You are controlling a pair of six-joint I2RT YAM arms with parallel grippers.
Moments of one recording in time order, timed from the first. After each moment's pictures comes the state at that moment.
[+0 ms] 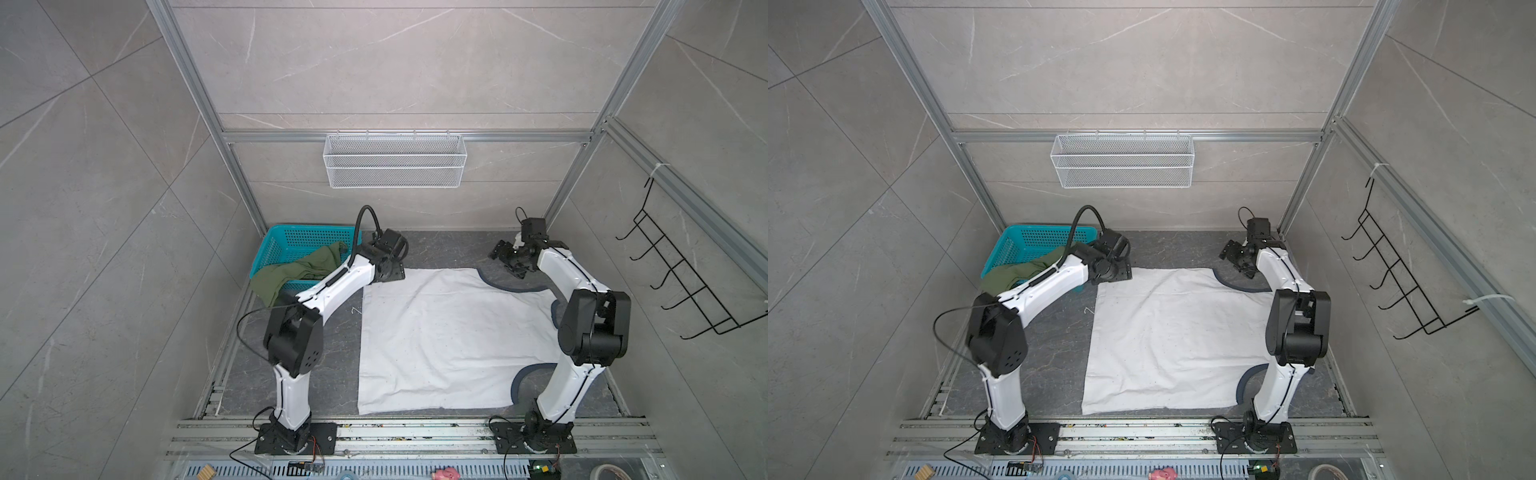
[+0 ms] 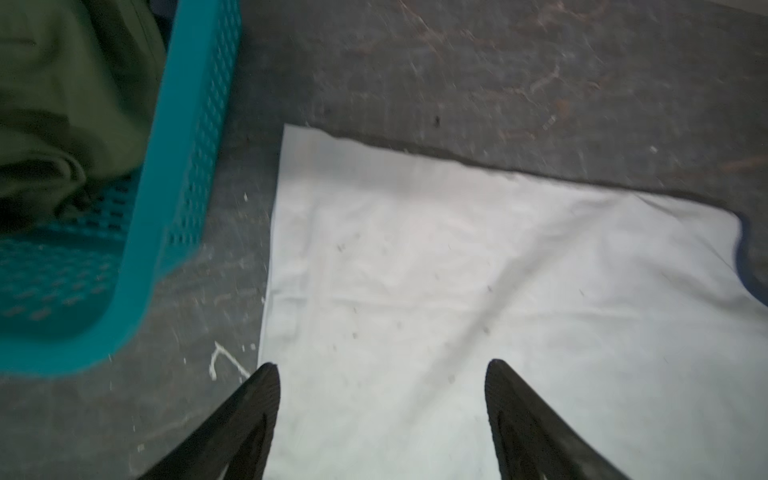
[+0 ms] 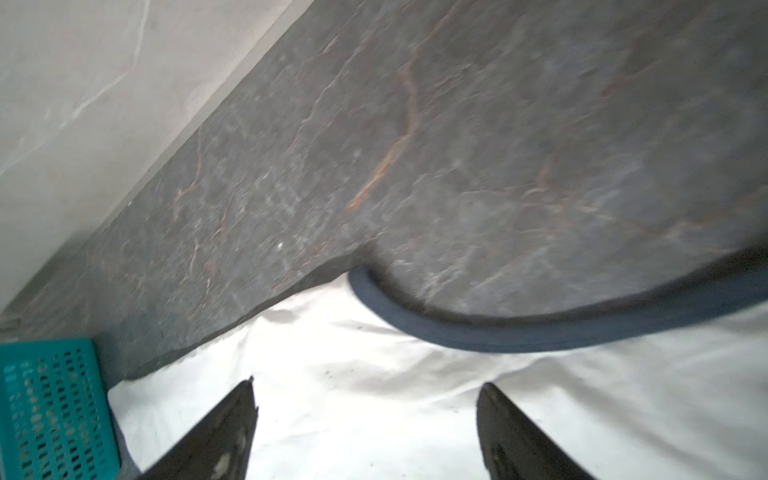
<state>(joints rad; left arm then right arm) -0.60 2.02 1.80 -0.85 -0.28 -0.62 -0.04 1.92 1.56 -0.62 -0.21 0.51</state>
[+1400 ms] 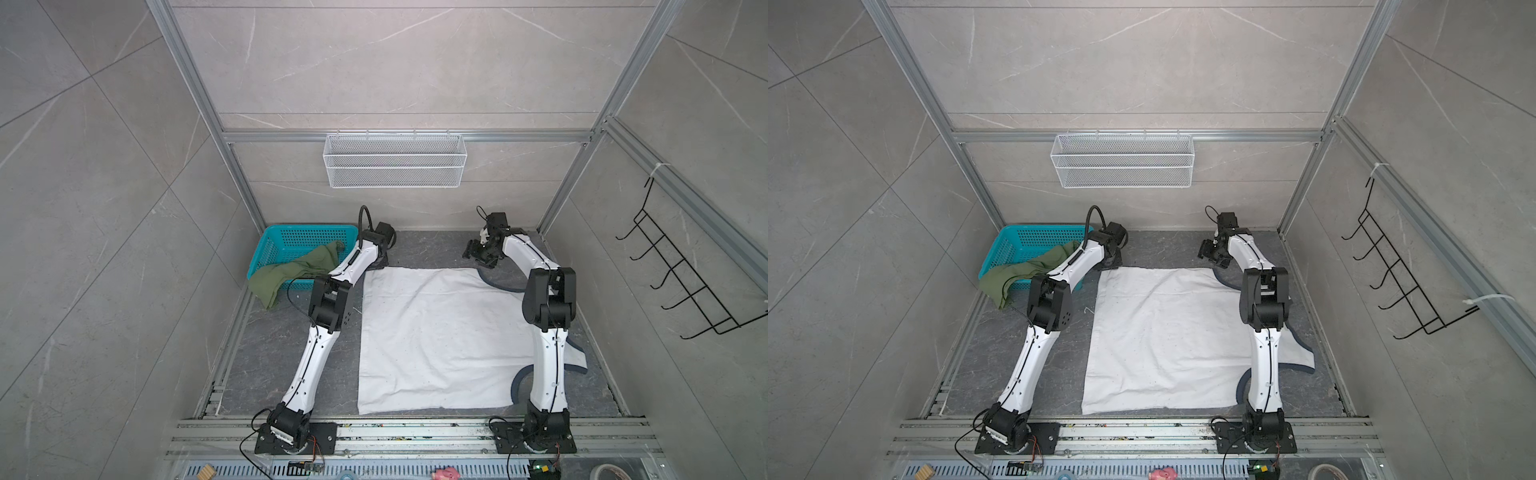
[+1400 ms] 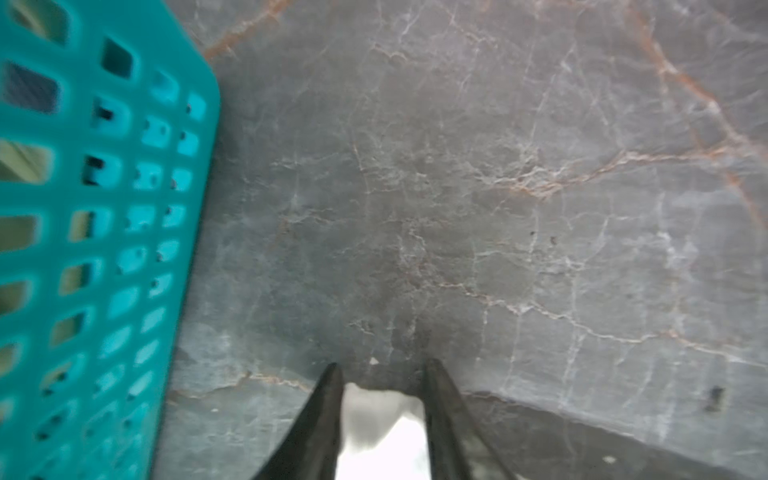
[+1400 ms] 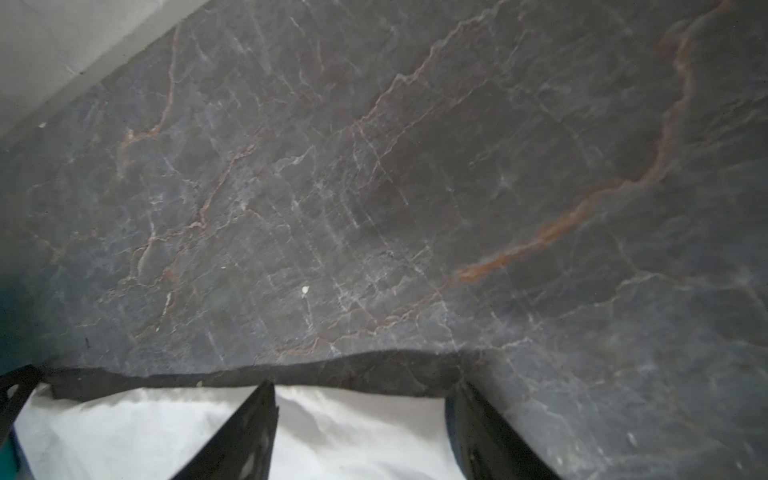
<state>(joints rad) -0.43 2.63 2.44 -1.02 -0.31 -0.55 0.05 2.38 2.05 -0.79 -0.20 0.37</state>
